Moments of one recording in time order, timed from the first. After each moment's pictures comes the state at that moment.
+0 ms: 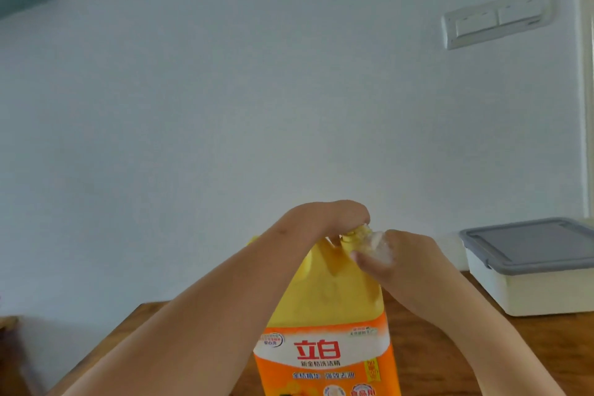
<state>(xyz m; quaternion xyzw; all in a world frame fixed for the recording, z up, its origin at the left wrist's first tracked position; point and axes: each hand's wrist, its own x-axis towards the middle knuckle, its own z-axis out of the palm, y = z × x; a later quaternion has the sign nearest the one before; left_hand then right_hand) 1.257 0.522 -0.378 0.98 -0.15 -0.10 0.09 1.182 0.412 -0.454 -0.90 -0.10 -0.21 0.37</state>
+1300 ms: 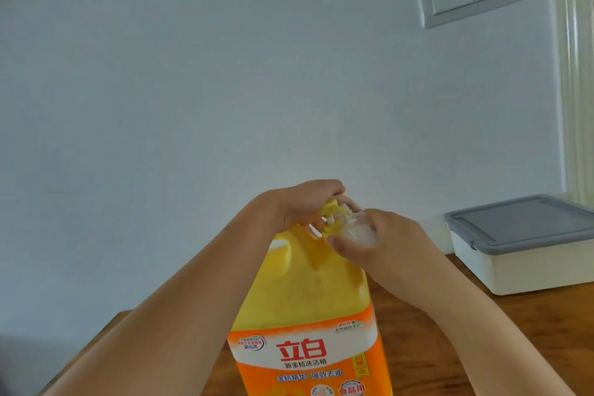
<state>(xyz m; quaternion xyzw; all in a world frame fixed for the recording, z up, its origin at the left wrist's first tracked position) 1.255 0.541 -0.373 0.93 -0.14 -0.12 0.32 1.177 0.416 -0.444 -0.87 -0.13 -0.23 0.42</state>
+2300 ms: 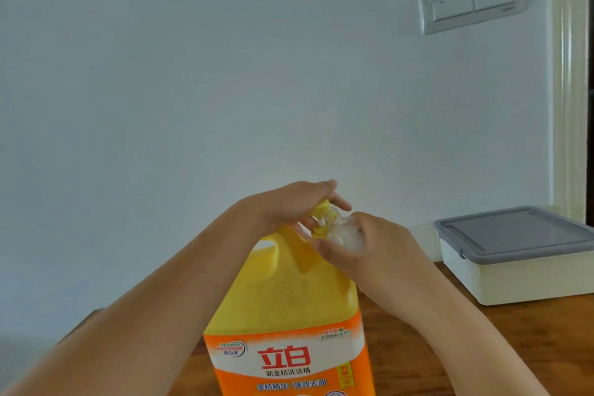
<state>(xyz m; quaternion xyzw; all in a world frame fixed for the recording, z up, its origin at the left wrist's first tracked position) 1.255 0.549 -0.378 0.92 -0.19 -0.09 0.32 1.180 0.419 -0.446 -0.89 -0.13 -0.23 0.37</state>
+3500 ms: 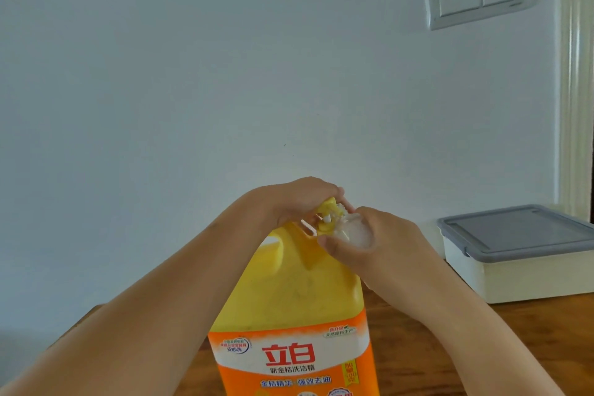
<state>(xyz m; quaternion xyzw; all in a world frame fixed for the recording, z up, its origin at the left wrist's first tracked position) 1.257 0.543 -0.378 0.93 -0.17 -0.09 0.32 1.181 0.418 -0.450 -0.87 -0.12 -0.24 0.42</state>
